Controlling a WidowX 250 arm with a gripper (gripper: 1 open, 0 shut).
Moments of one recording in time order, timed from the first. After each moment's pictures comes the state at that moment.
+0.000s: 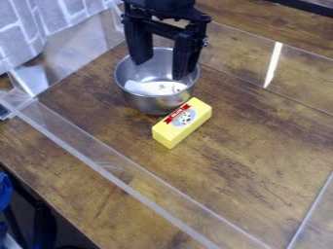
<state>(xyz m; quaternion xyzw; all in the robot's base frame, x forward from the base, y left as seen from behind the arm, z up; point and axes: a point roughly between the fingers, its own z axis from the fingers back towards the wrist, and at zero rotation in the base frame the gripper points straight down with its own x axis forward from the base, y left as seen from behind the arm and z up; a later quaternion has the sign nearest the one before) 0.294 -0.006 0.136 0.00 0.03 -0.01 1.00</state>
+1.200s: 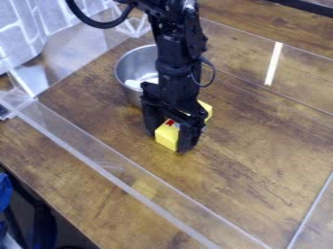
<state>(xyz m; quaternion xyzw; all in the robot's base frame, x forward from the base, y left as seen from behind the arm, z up) 0.305 -0.009 0.020 -0.01 0.03 -0.06 1.00</state>
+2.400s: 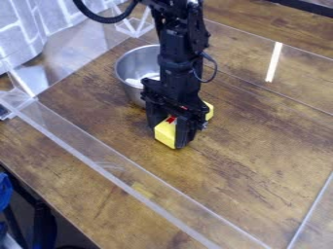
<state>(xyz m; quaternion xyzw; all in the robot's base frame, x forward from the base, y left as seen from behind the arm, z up) 0.302 -0.007 0.028 0.00 0.06 -0.06 1.00</state>
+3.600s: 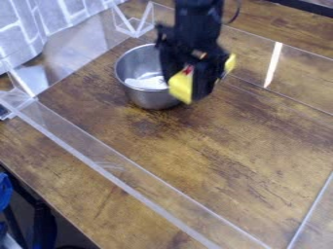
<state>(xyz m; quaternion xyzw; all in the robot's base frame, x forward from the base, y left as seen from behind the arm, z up) 0.327 -0.007 0.083 0.01 -0.01 -0.07 1.00</state>
